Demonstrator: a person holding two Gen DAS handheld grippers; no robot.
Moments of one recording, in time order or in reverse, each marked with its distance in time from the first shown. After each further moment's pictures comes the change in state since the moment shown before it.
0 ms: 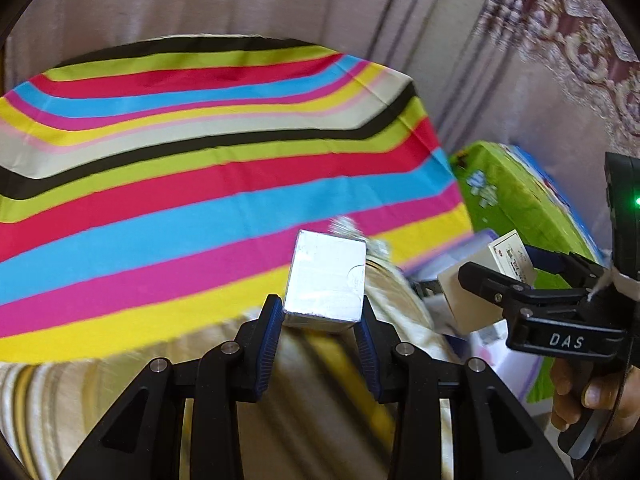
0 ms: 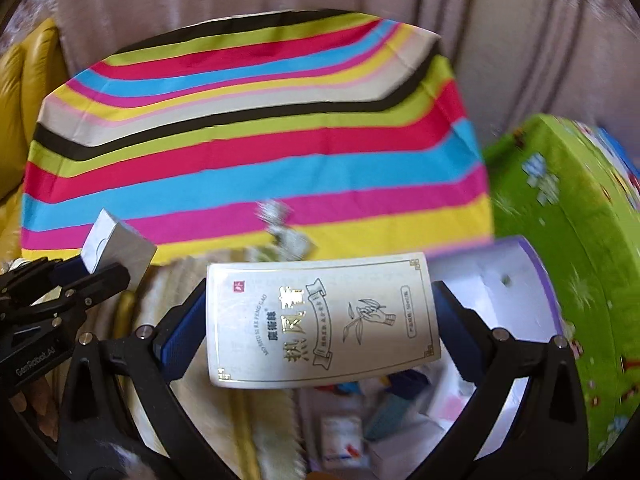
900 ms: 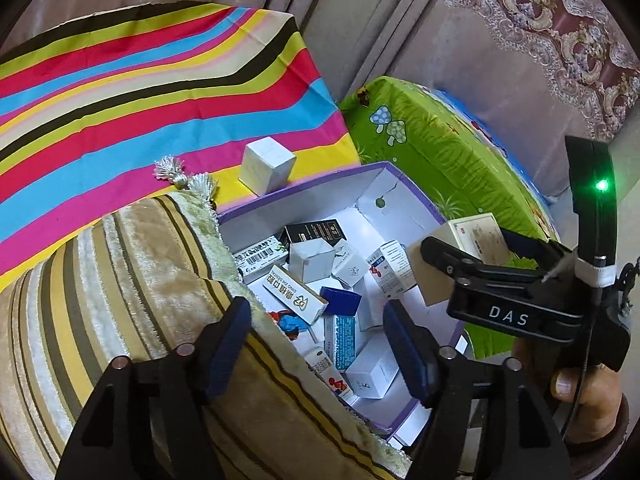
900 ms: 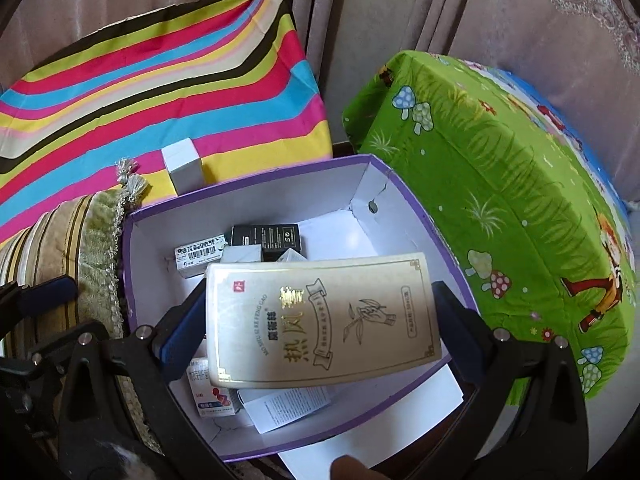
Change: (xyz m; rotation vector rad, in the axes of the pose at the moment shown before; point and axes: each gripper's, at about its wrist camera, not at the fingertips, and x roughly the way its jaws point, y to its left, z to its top) left arm 0.029 -0.116 -0.036 0.102 0.133 -0.215; right arm -0.030 -0.102 -0.063 0.132 0.045 -0.259
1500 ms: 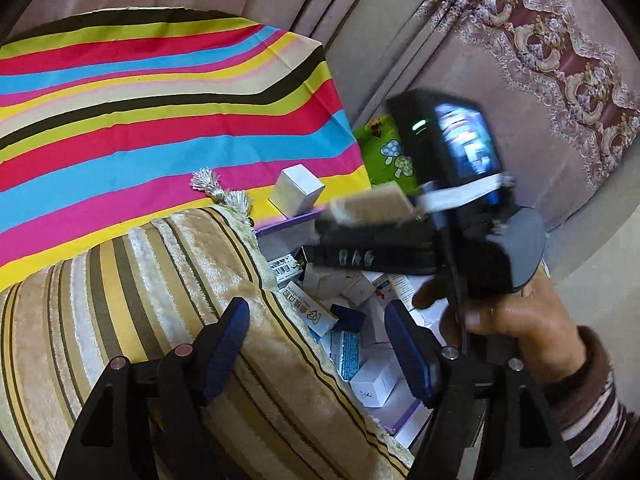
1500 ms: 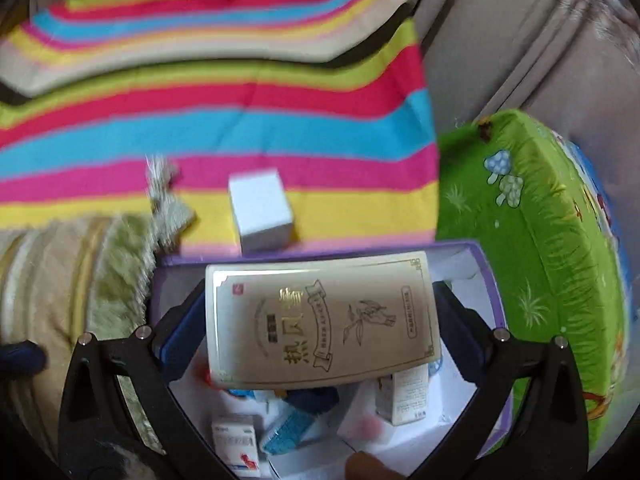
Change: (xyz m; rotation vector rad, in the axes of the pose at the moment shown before) left arm -0.030 0.034 0.001 -0.085 -0.080 -0.035; right arm 0.069 0.098 0.056 -0.294 0.104 0.038
